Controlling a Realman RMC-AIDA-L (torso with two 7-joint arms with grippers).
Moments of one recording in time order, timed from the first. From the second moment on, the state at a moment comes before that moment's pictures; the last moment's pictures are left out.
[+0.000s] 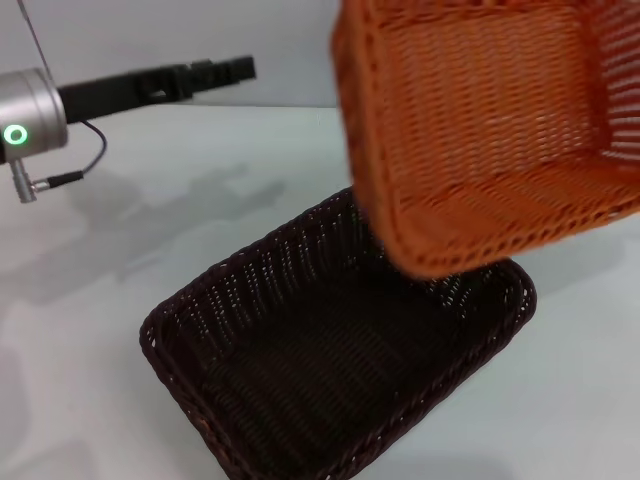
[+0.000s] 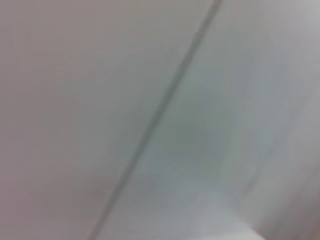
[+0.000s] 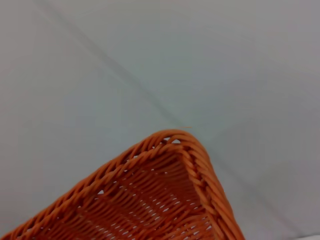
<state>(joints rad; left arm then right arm) -0.67 -2.02 -2.46 -0.73 1.82 -1.26 1.23 0.52 1.92 -0.49 -0.79 -1.77 -1.53 2.18</state>
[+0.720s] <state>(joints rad) -0.62 -2.05 -2.51 -0.71 1.69 -1.11 1.33 0.58 2.01 -0.77 -0.68 -1.83 -1.43 2.03</state>
